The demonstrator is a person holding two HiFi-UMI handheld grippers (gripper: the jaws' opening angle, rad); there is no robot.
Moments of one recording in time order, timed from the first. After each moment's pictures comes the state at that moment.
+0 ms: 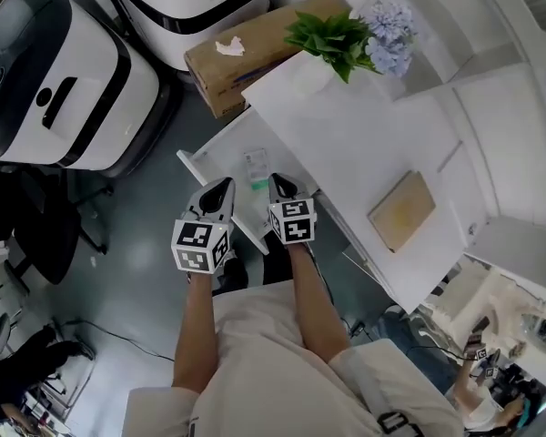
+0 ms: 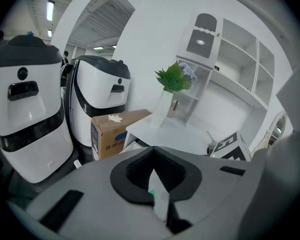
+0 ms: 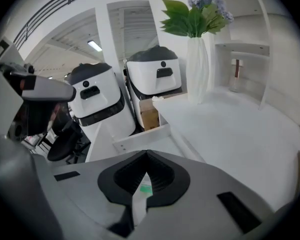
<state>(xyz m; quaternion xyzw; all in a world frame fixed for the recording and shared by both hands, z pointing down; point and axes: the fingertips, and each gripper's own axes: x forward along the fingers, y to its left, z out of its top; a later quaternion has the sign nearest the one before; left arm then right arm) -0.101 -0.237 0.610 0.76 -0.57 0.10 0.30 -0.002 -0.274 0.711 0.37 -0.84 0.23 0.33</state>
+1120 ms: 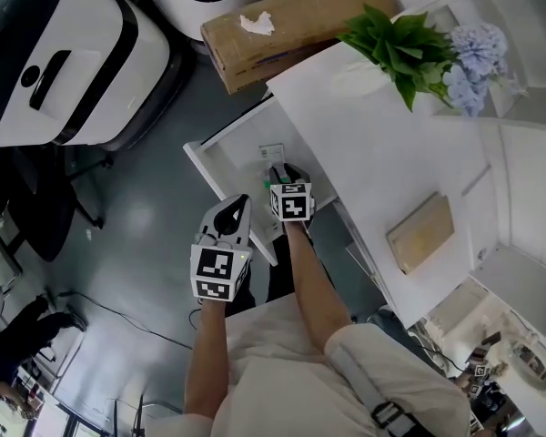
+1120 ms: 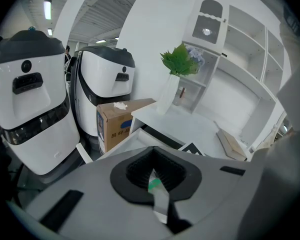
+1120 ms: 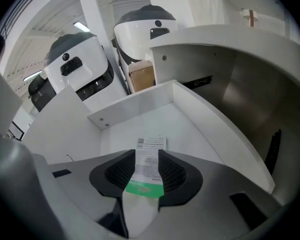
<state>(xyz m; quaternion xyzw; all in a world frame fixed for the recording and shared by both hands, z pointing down) -0.097 -0.229 0.662 0.73 -0.58 0.15 0.32 -0.022 -0.296 0.873 0.34 -0.79 0.29 0.42</state>
